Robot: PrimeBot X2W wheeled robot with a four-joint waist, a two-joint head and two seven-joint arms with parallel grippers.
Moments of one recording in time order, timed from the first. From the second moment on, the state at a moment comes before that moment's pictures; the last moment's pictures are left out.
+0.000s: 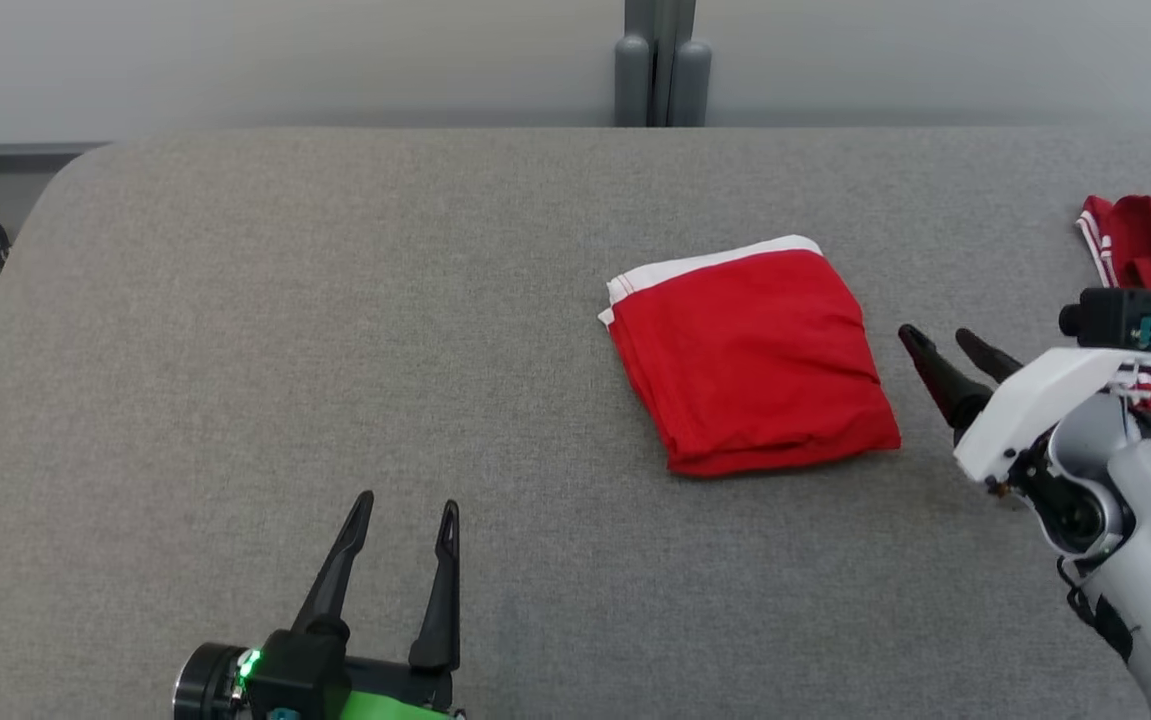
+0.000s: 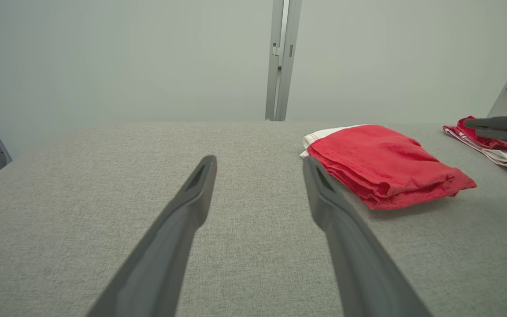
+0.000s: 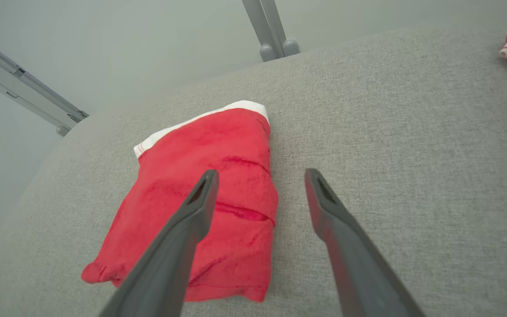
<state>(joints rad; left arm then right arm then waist) 0.10 0.05 -0.27 -0.01 -0.14 0.00 -0.26 -0.47 -0.40 0.34 0.53 0.87 0.13 0.12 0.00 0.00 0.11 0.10</state>
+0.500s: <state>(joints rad) -0.02 0.05 -0.32 -0.01 -0.14 0.00 -0.26 -0.69 -0.44 0.55 0.70 0.90 0.13 0.15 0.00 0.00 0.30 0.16</state>
